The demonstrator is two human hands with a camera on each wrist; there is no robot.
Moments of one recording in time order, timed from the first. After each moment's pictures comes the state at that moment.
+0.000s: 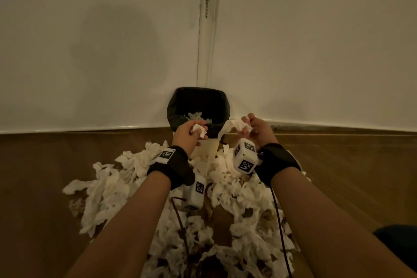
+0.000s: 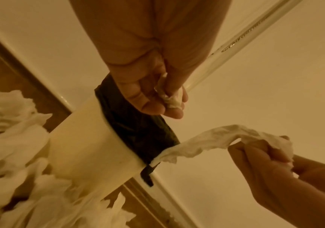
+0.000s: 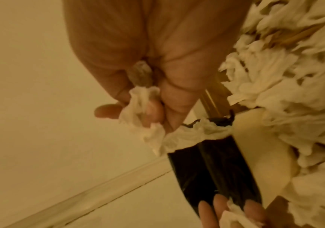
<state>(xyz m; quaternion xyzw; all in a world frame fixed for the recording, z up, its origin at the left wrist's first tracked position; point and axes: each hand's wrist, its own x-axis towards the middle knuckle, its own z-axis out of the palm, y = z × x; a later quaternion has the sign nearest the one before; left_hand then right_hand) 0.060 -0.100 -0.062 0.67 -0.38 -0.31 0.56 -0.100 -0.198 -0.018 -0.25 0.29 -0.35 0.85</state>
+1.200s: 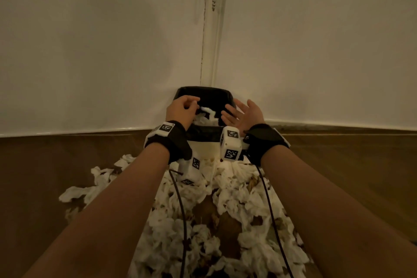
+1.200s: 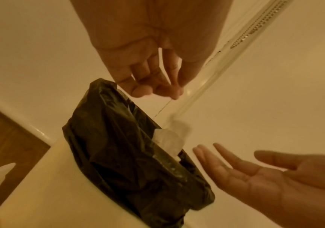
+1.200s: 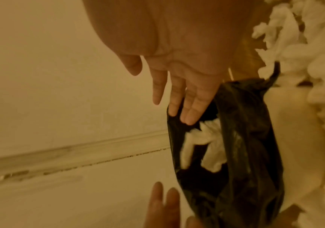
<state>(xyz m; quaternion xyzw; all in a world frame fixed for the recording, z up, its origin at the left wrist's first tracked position) 0.123 -0.150 -0.042 0.74 -0.40 -0.16 0.52 -0.030 -0.233 -0.017 -0.24 0.36 -0.35 0.83</state>
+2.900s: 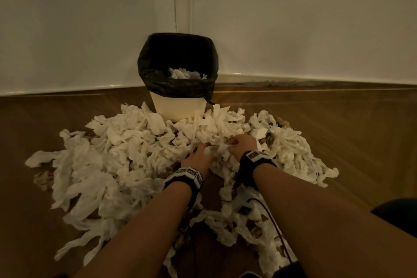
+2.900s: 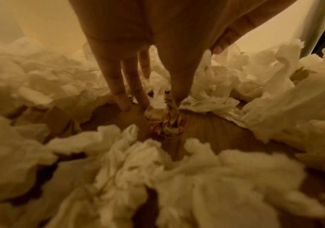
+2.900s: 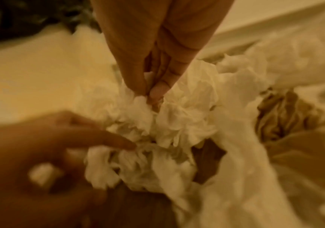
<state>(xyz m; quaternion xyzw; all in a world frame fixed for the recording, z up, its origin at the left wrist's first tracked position) -0.024 -0.092 -0.226 0.80 -0.53 -0.28 0.04 -0.134 -0.185 -0.172 -0.69 0.62 0.01 0.37</state>
